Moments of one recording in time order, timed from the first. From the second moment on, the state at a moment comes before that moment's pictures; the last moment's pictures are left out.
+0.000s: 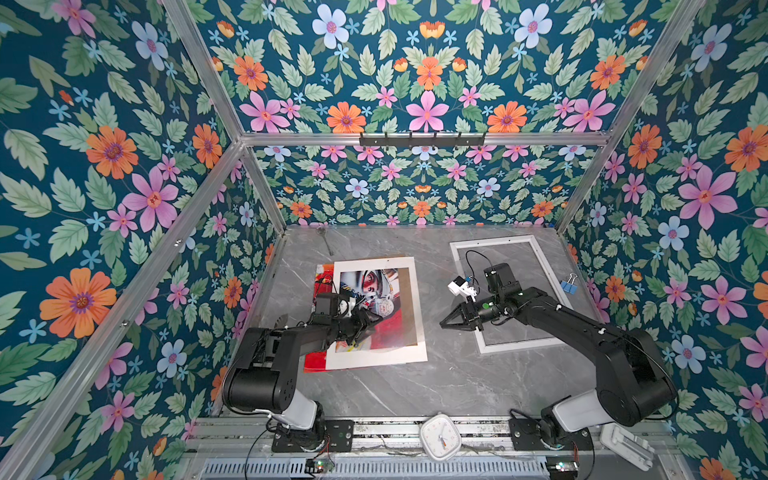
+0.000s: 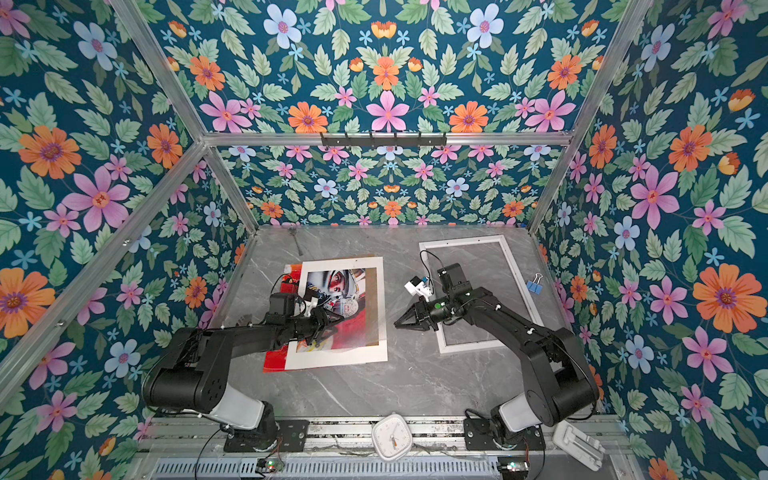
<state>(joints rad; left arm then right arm) -0.15 1.55 0.50 0.18 0.78 -0.88 0.39 1.48 0.91 -0.38 -1.19 0.57</state>
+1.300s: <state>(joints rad) -0.30 1.36 0.62 0.10 0.70 -0.91 0.37 1.38 1.07 -0.75 -0.69 0.50</state>
